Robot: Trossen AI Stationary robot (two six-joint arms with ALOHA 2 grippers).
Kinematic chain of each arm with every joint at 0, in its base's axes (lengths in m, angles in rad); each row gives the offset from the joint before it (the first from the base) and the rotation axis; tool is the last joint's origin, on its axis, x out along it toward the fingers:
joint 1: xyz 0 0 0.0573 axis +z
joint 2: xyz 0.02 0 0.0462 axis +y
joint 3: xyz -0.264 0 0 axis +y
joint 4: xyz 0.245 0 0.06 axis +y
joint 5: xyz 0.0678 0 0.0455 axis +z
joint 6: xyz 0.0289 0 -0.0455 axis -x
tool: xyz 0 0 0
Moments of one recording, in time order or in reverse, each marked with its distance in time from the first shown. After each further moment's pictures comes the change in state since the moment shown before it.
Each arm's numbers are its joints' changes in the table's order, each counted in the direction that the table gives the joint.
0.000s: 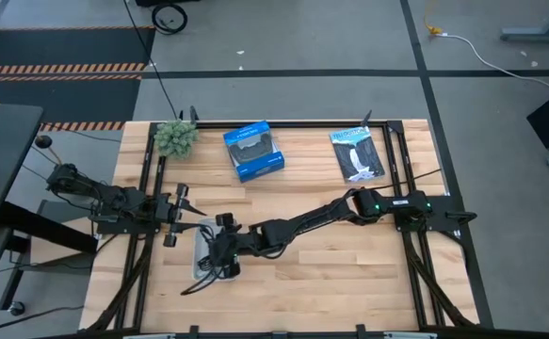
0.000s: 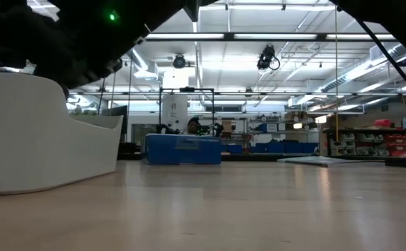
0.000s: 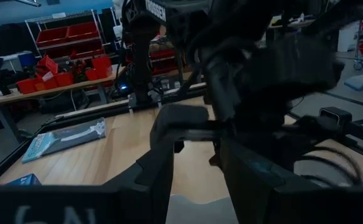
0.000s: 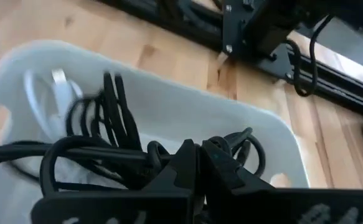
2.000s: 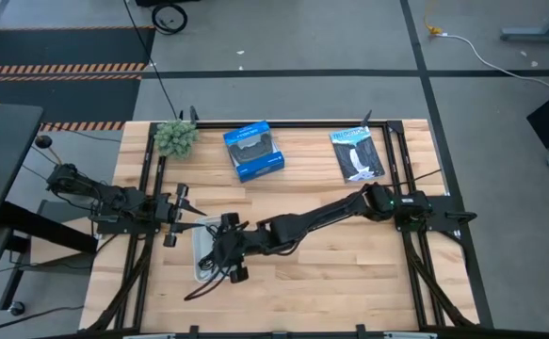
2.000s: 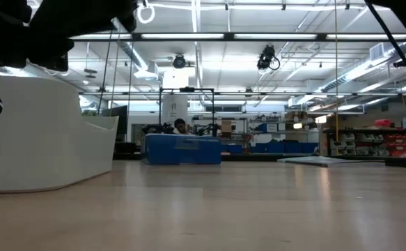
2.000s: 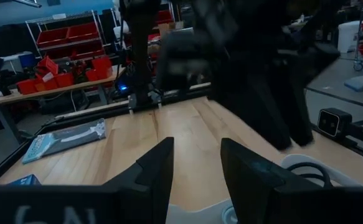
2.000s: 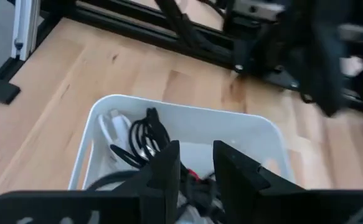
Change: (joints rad) left arm 0.000 0.000 0.000 -0.004 0.000 0.000; right arm 0.033 -0.136 -0.001 0.160 0.083 -0.101
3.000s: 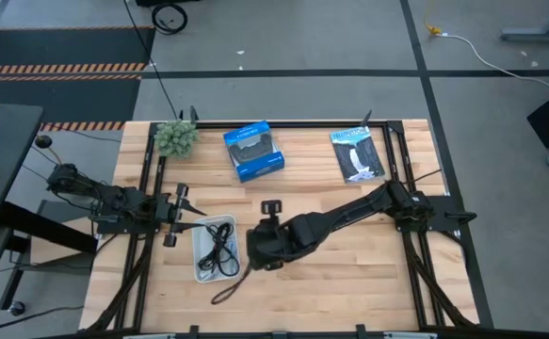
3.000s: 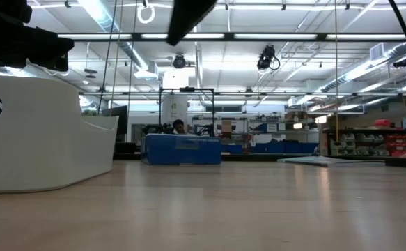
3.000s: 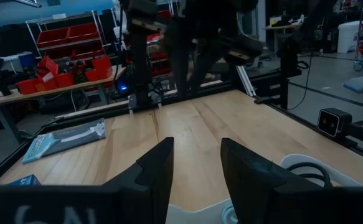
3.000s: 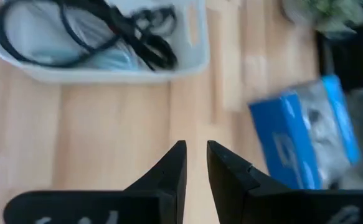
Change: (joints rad) left arm 0.000 0.000 0.000 0.000 0.000 0.000; right arm 0.068 -0.156 0.001 0.671 -0.319 -0.227
